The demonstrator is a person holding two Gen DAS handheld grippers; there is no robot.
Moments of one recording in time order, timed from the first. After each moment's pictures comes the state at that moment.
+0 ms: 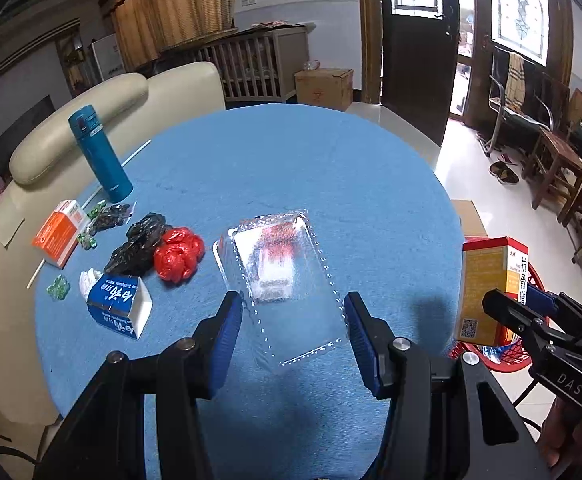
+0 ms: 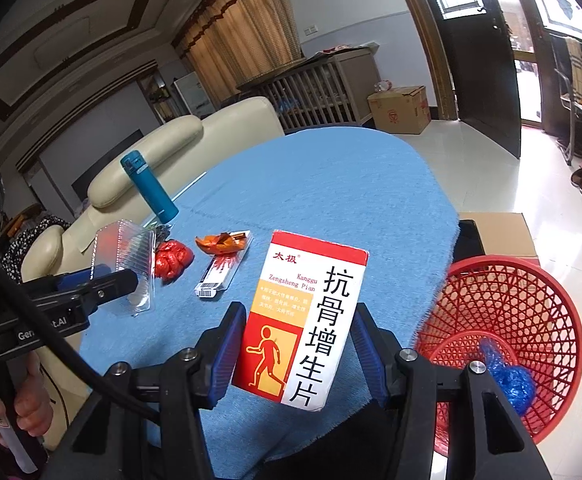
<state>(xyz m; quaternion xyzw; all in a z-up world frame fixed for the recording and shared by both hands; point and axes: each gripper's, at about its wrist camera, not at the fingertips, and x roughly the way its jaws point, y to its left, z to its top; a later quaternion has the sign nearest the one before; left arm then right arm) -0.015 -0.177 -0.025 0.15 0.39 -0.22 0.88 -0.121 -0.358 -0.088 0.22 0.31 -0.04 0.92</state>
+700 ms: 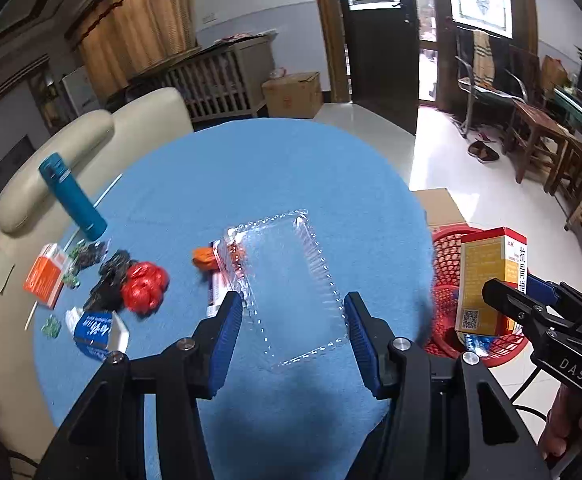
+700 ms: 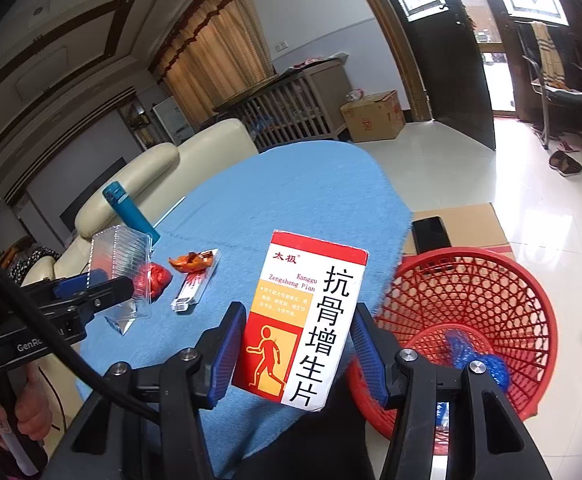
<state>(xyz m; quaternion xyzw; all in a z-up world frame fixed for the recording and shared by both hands) -0.039 -0.231 -0.021 0.21 0.37 -0.26 0.87 -0.158 -0.396 -0.091 0.26 0.29 -0.08 0.92</state>
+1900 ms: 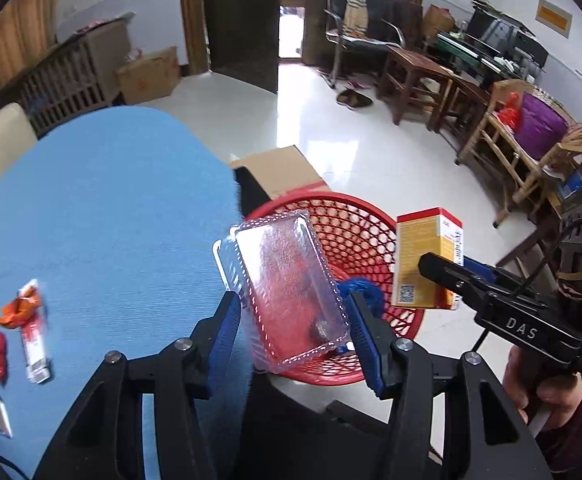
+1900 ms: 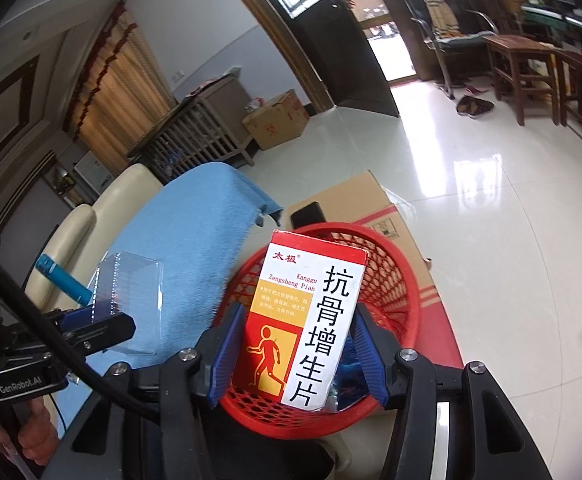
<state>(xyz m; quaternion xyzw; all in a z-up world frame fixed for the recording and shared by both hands) -0.074 -0.374 -0.075 0.24 0.43 -0.47 0.73 -0.248 -0.501 -0.136 0.36 0.28 -0.22 0.86</state>
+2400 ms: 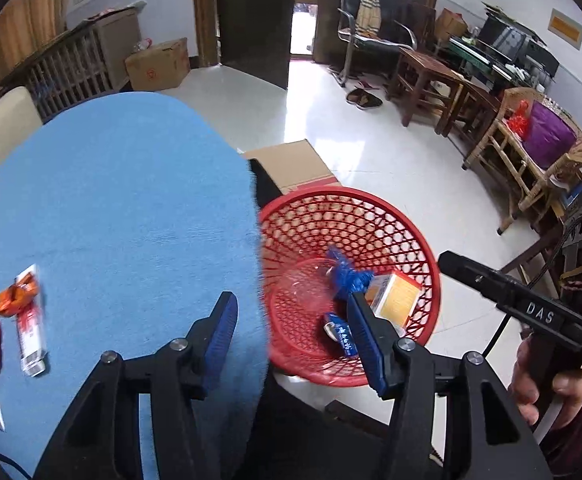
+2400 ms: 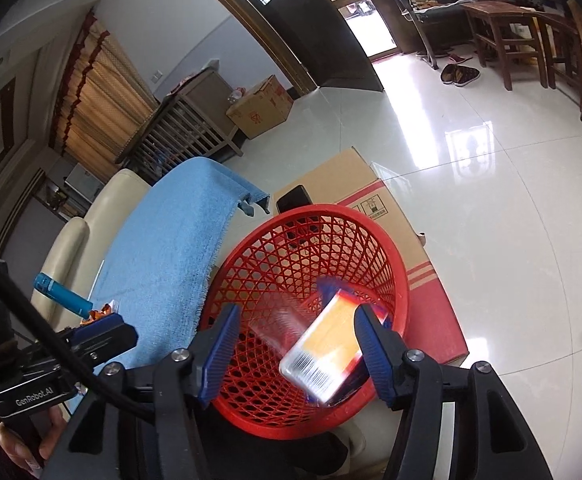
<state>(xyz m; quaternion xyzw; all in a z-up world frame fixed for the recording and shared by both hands) -0.059 -0.360 -0.081 0.22 0.44 -0.45 0.75 -0.251 -0.515 -0.151 0.41 0.29 -0.22 0.84</state>
